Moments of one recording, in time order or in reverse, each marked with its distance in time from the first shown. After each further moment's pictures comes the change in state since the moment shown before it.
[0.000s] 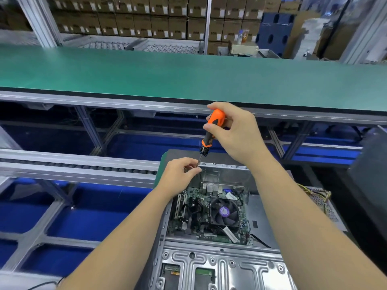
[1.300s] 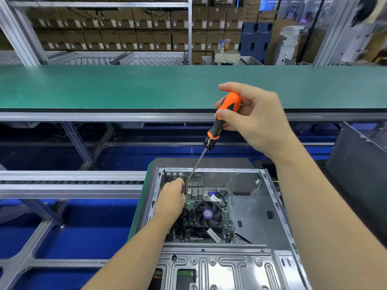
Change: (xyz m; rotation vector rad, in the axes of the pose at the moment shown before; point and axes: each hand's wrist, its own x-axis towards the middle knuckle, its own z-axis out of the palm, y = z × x) left_hand -0.030 0.007 0.052 0.488 -0.042 -0.127; right_hand -0.017 -0.034 -0.095 0.204 0.043 -0.031
